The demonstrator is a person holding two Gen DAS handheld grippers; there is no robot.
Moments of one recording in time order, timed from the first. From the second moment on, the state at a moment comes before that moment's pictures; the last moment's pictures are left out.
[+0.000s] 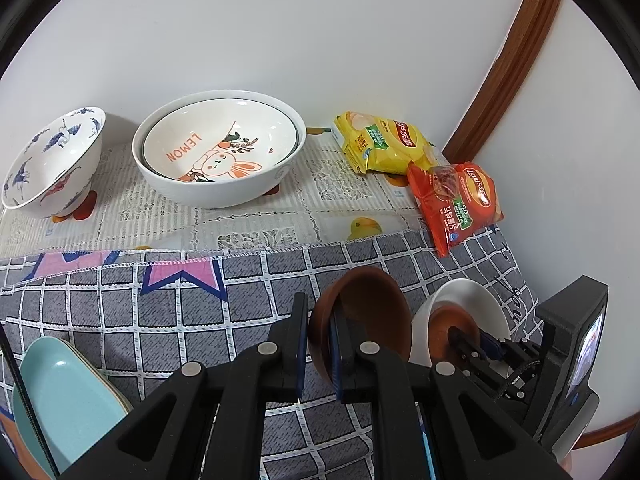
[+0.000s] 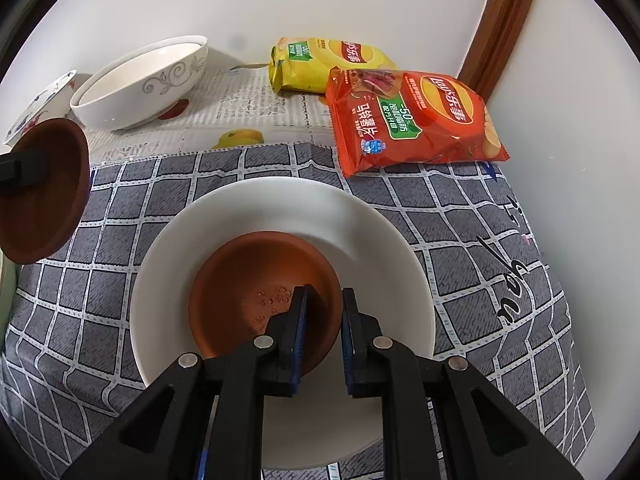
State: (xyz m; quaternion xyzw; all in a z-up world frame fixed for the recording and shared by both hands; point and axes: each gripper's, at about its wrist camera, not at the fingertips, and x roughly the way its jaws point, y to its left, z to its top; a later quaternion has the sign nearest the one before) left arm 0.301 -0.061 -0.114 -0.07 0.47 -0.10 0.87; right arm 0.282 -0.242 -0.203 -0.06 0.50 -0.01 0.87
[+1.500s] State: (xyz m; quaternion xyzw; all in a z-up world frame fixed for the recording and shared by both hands) left arm 0.270 -0.129 -0.088 -0.06 0.45 -0.15 0.88; right arm 0.218 -0.357 -0.142 0.15 0.39 -0.02 0.91
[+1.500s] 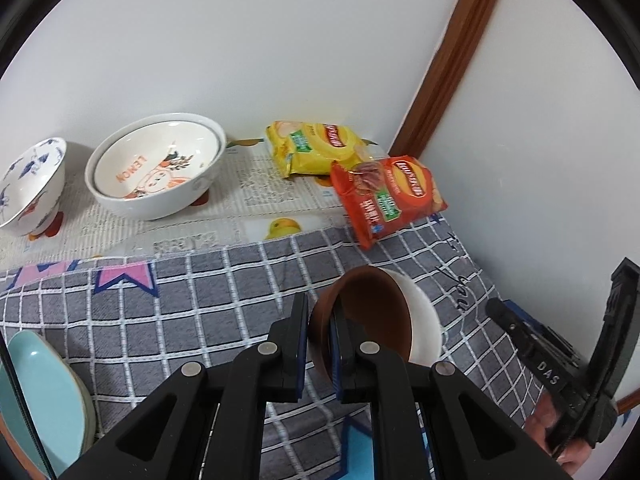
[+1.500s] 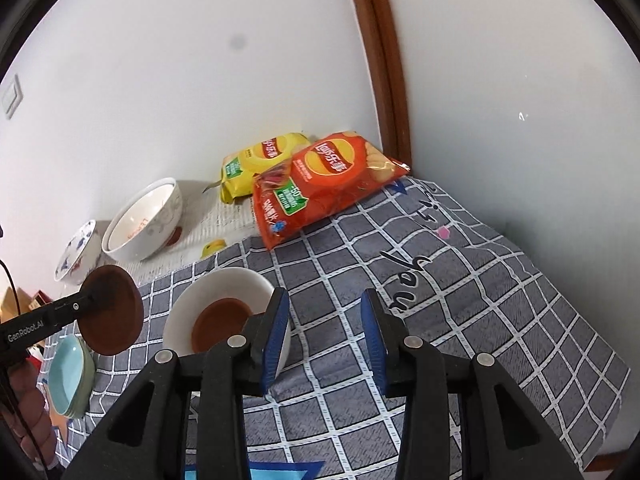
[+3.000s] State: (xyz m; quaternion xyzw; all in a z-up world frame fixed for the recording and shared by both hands) left arm 0.296 -0.168 -0.156 -0.08 0.51 -0.15 0.84; right arm 0.216 -0.371 -0.145 0.16 0.39 -0.04 0.91
